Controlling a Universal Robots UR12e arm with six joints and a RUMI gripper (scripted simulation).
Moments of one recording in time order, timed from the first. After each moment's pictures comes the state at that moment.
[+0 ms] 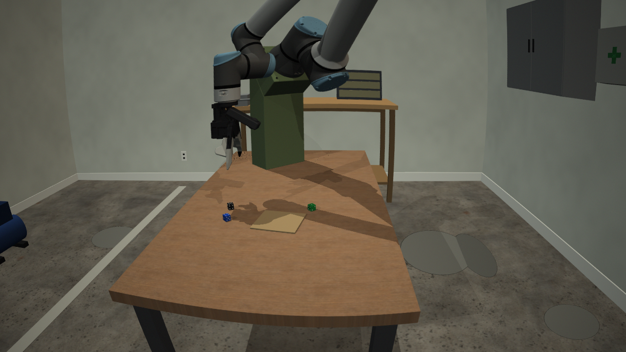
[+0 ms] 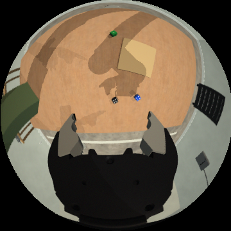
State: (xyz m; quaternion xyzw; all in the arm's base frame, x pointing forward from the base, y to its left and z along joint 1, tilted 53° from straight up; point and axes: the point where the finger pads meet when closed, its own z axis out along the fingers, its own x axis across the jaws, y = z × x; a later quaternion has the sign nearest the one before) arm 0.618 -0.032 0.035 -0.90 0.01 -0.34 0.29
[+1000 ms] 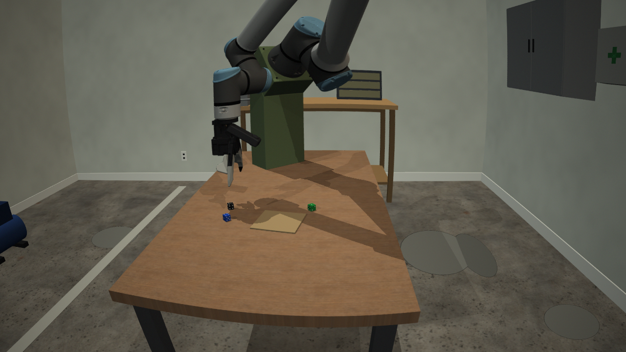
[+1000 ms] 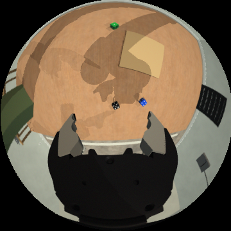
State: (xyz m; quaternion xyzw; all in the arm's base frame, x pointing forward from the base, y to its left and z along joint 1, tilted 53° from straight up) arm 0.651 -0.003 0.001 -0.90 0.01 -0.33 0.29
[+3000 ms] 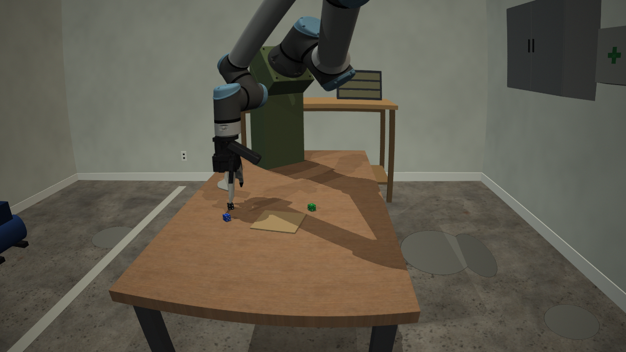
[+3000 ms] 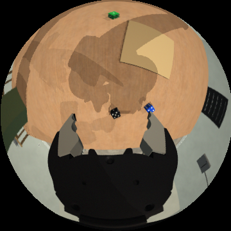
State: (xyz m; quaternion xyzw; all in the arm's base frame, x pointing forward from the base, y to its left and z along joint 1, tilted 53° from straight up) arm 0.687 0.024 -0.032 -0.90 0.01 -0.33 0.29
